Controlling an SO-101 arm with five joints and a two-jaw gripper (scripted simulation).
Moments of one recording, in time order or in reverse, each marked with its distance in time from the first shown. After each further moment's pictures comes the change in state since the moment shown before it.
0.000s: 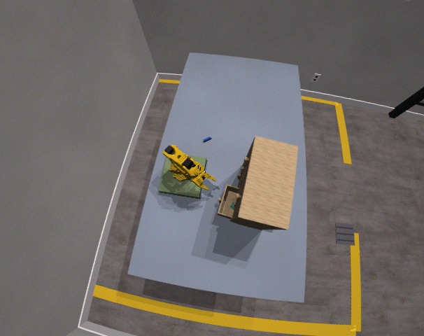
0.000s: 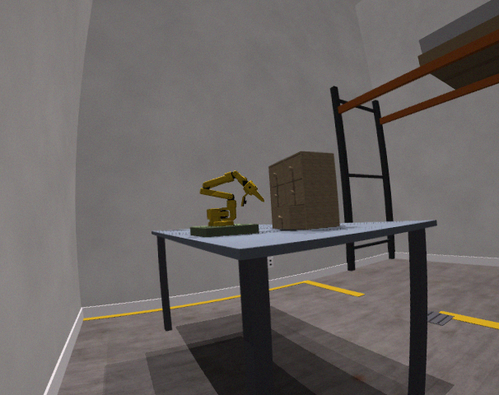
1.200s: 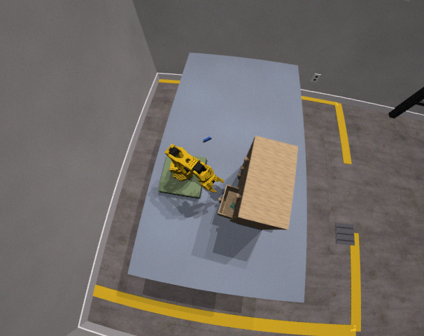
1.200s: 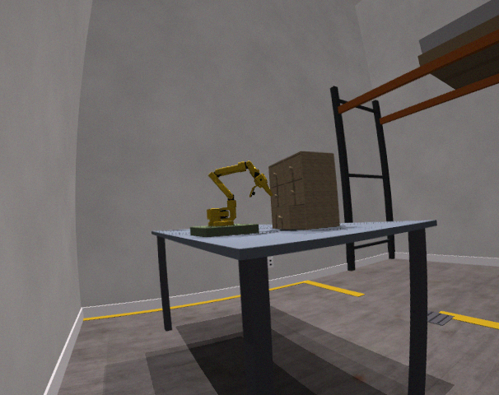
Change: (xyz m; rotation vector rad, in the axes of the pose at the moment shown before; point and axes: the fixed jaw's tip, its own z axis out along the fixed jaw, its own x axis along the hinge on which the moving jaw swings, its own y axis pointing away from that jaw) arm 0.042 -0.010 0.009 0.030 -0.164 -0.015
